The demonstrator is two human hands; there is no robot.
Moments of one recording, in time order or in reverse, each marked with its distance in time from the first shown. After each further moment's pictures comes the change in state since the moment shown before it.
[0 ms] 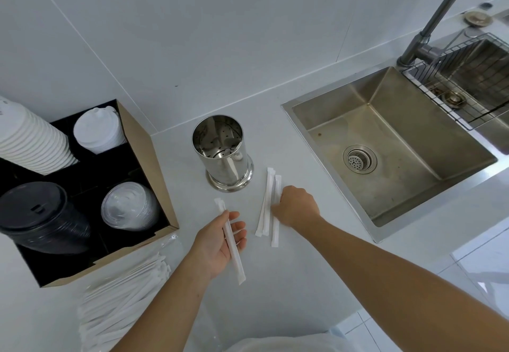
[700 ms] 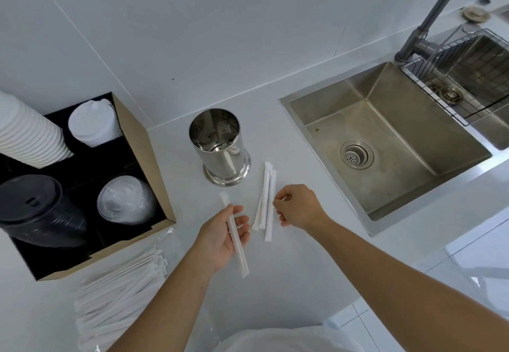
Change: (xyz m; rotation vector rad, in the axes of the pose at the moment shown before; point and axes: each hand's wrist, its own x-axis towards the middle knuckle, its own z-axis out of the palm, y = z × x) left_hand 0.000 -0.006 0.009 0.005 -0.012 -0.020; right_hand -0.028 0.014 -0.014 0.580 -0.073 -0.018
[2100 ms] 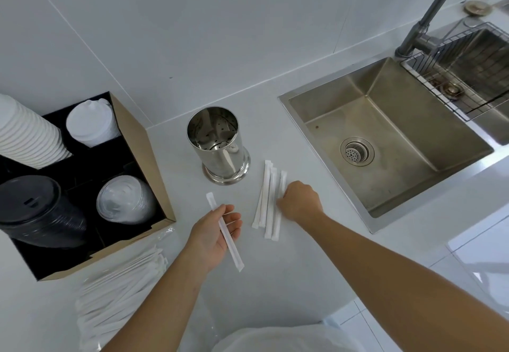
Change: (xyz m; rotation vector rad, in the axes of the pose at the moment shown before) left_hand -0.004 0.005 -0.007 -0.015 0.019 0.089; right_hand 0.020 0.002 0.008 -0.453 0.094 0.093
